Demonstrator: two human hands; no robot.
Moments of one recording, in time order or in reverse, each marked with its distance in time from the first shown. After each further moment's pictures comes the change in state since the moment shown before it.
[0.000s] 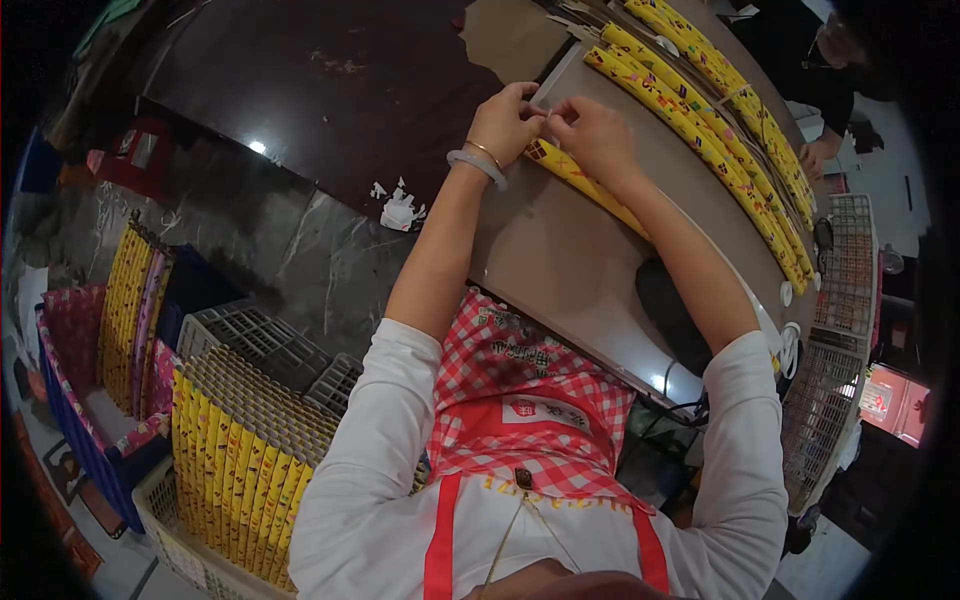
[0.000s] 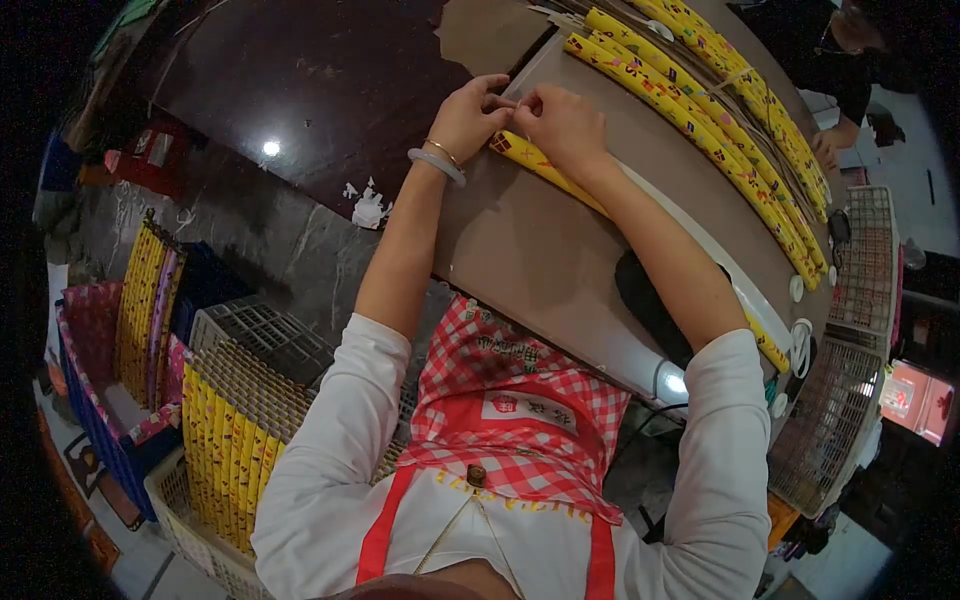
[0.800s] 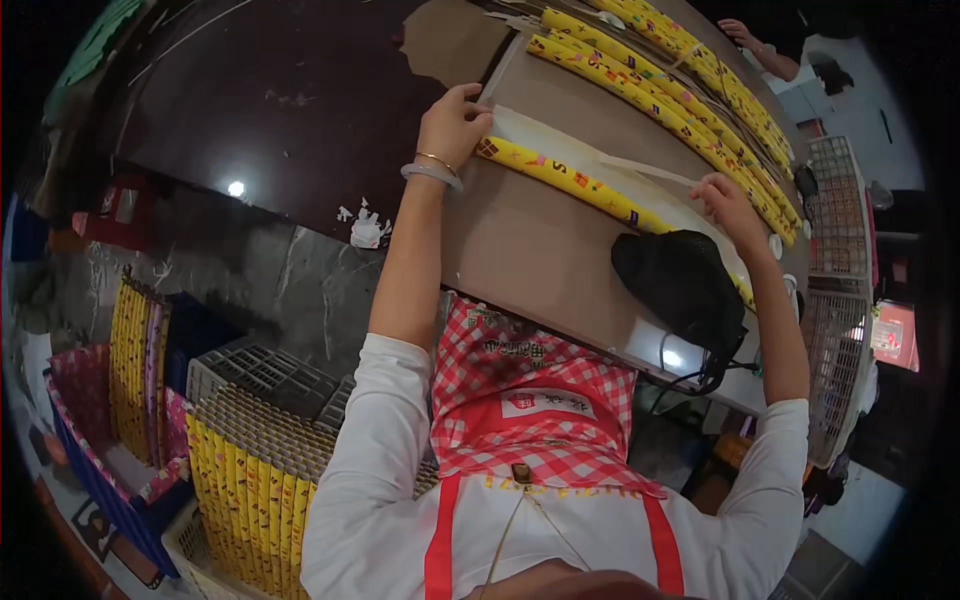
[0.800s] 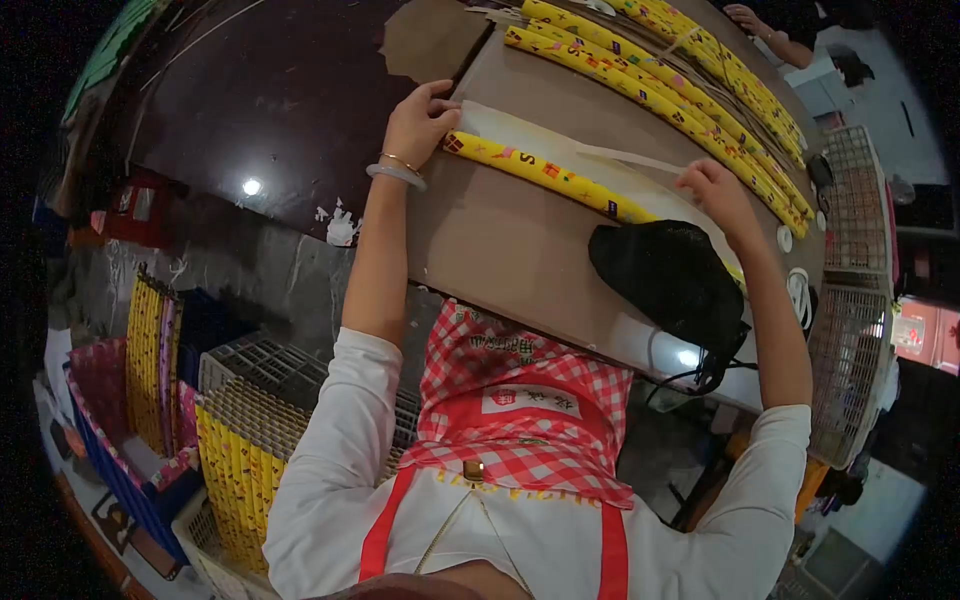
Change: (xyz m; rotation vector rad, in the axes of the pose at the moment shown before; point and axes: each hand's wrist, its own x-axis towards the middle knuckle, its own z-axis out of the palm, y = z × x) left_hand 0.000 0.002 -0.003 0.139 0.024 0.026; right_hand -0.119 0.153 -0.150 0.386 -0.236 0.586
